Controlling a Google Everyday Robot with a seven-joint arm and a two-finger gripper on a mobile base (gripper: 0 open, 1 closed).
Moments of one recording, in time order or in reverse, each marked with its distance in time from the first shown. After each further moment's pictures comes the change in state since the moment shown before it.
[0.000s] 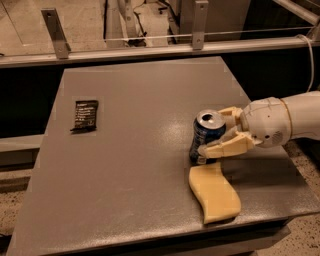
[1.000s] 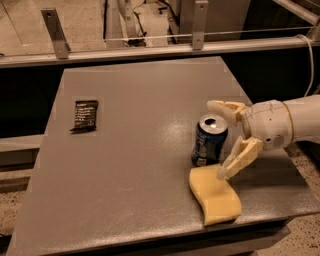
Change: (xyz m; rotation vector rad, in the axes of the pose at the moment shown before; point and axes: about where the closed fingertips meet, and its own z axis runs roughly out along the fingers) arm 0.005 -0.001 -0.002 0.019 -0.006 -0.015
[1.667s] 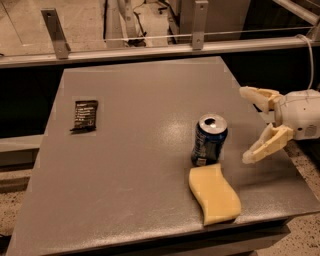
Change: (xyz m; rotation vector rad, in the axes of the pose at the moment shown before) arm 0.009 -0.037 -0.064 0.157 0.028 -0.031
